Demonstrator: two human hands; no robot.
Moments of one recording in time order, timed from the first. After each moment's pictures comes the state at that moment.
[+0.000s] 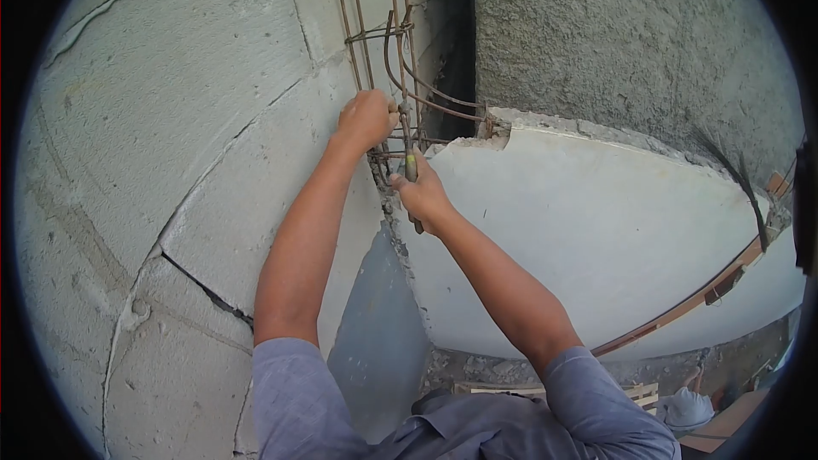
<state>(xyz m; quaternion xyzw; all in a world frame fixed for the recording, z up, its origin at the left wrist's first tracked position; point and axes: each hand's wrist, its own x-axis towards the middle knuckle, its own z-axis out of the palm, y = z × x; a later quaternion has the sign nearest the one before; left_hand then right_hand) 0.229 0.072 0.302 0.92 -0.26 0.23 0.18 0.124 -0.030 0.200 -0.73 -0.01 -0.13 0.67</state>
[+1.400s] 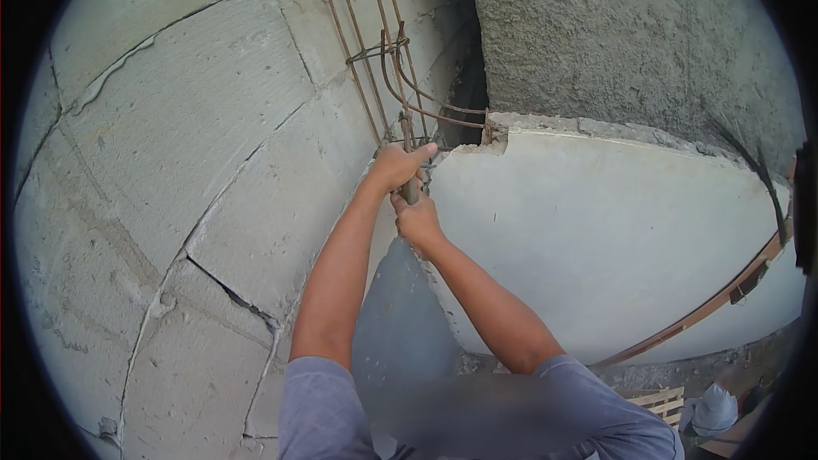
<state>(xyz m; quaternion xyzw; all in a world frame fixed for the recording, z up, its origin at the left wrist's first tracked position) 0.205 0.048 0.250 0.89 -0.17 -0.06 0.42 0.138 -0.008 0.146 -0.57 -0.08 -0.10 0.81</state>
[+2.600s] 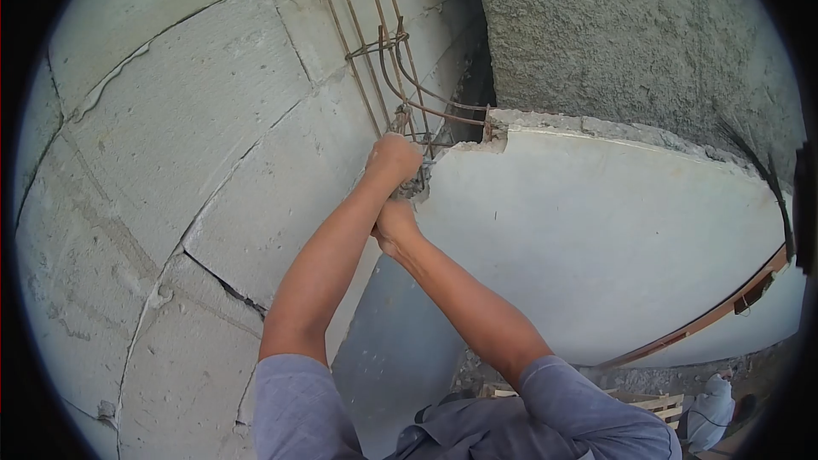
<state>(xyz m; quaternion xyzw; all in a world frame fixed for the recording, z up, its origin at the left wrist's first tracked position) 0.257 0.047 0.231 0.99 -0.15 0.05 0.05 0.126 0.025 0.174 -0.39 -0.01 0.09 0.92</state>
